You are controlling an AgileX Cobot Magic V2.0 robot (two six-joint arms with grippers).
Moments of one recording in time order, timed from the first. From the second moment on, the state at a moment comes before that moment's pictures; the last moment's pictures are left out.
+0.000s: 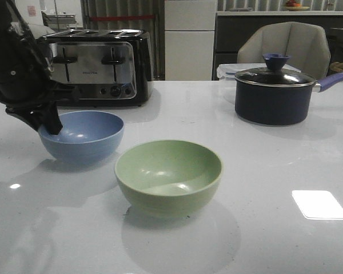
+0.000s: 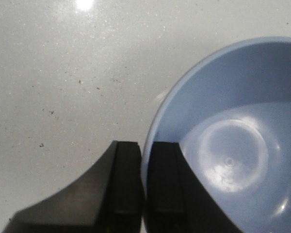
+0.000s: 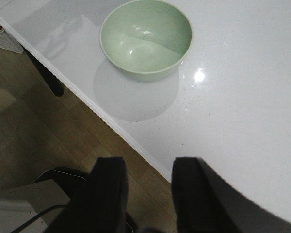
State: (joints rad) left arm -0.22 1.95 -1.38 -0.11 0.63 0.07; right arm 0.46 0.62 -0.64 0.28 0.83 -0.28
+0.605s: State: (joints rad) left arm -0.39 1.58 -1.39 -0.21 0.87 0.20; right arm 0.46 0.62 -0.64 0.28 0.83 -0.28
